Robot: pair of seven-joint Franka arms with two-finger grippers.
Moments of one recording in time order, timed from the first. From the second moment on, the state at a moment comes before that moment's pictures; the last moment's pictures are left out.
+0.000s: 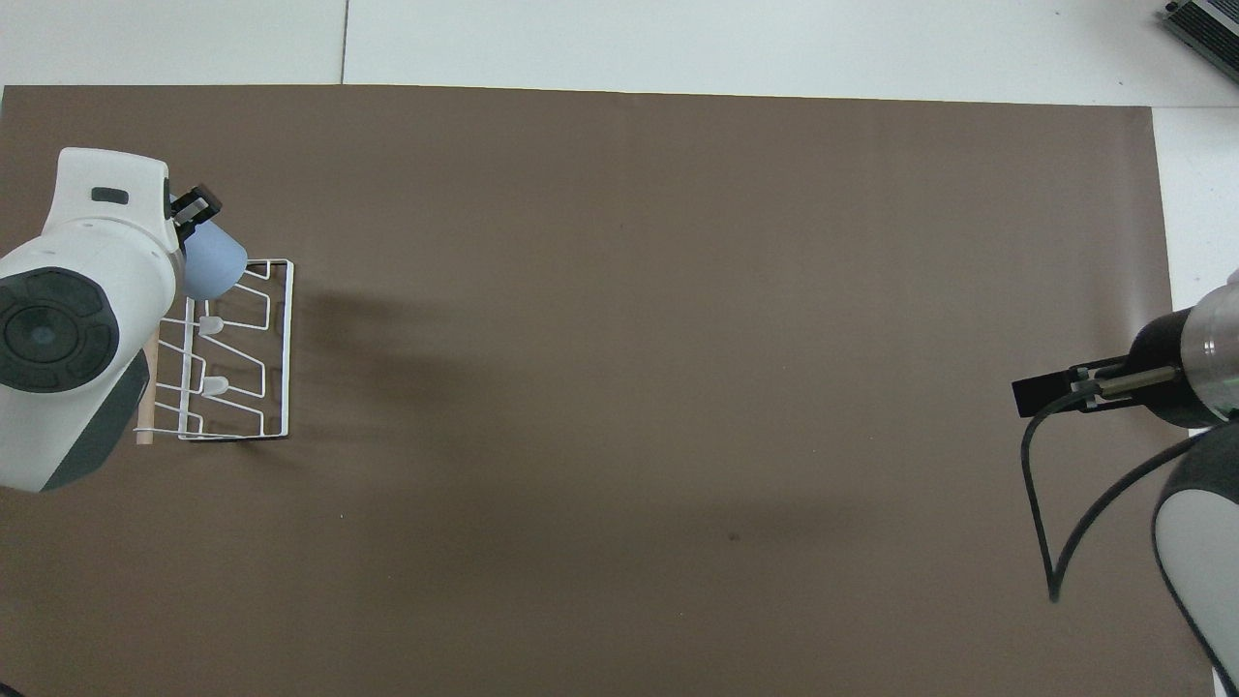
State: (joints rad) left arm 0.10 0.03 -0.20 -2.04 0.68 2.46 -1.18; right arm -0.21 -0.18 0.26 -1.79 -0.02 1.60 -0.09
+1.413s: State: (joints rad) left arm 0.08 -0.07 -0.22 -1.90 0.19 2.11 -0.70; right arm -0.21 -0.19 0.27 -1.80 -0.02 1.60 -0.09
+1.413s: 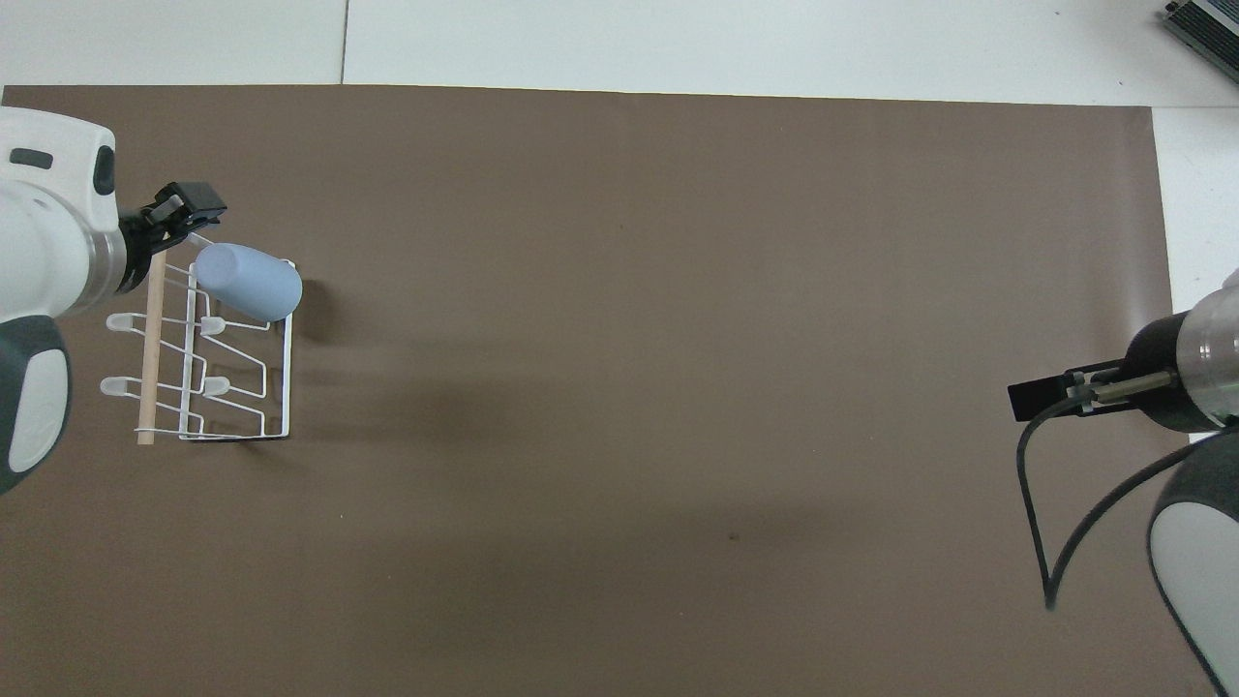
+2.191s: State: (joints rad) left arm 0.10 -0.12 -0.17 -1.83 0.07 1.76 -0.07; right arm -0.17 -0.19 0.27 -1.80 -0.02 1.60 -0.09
